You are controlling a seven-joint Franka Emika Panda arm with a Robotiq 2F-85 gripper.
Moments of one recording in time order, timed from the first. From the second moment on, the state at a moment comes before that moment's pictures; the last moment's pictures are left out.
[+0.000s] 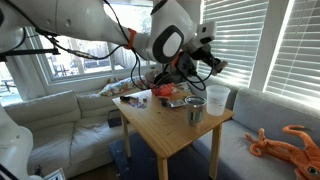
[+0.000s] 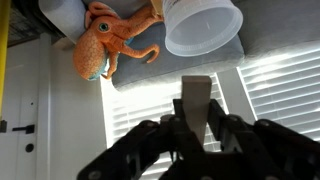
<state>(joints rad) -0.22 0.00 -0.10 -1.93 -0.04 2.84 0.27</state>
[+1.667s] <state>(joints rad) -0.18 0.46 -0.09 -1.36 0.06 2.39 0.15</state>
